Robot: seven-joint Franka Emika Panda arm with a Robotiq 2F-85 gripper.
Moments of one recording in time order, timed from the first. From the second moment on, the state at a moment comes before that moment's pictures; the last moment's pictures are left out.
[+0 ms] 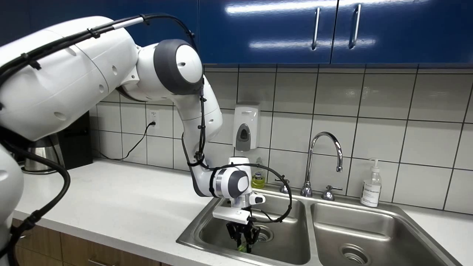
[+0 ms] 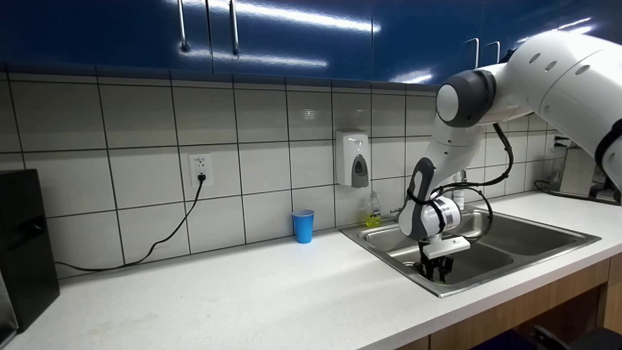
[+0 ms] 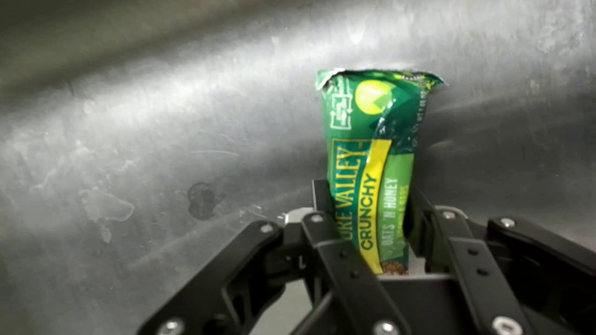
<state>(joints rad) -0.16 0.88 -0.19 -1.85 -0.09 2.66 0.01</state>
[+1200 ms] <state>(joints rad) -0.15 0.93 -0.18 -1.79 -0.09 2.66 0.01</state>
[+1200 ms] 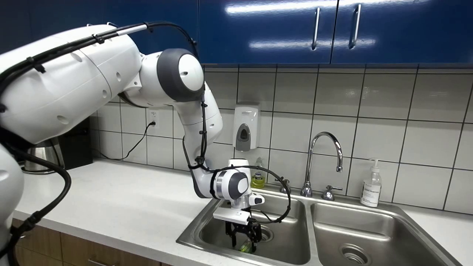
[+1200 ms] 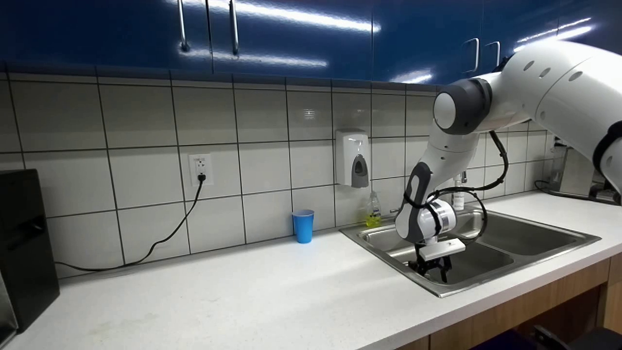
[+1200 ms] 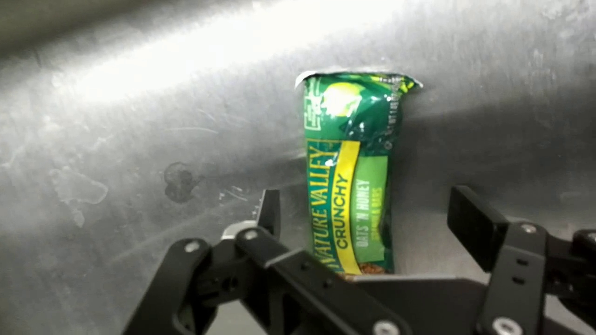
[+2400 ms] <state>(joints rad) -0.13 0.55 -0.23 -2.06 -0.11 2.67 0.01</state>
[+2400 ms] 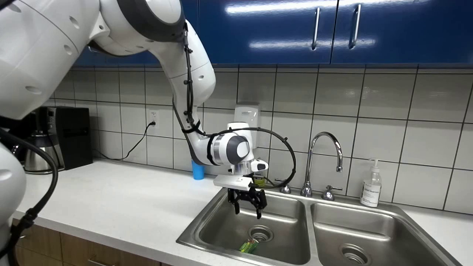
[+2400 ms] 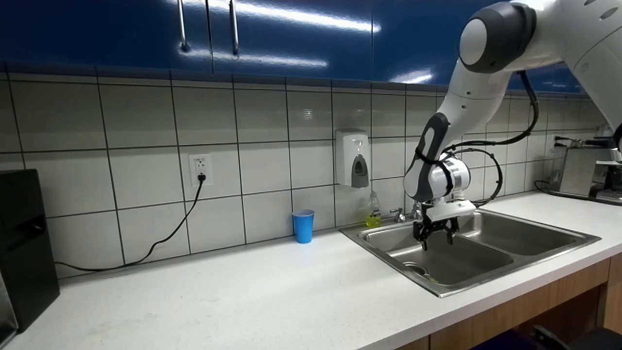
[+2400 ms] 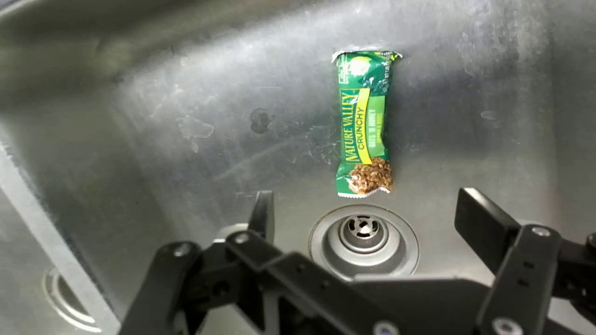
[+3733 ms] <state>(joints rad) -0.04 -0.10 -0.10 -2.63 -0.17 2.65 0.00</state>
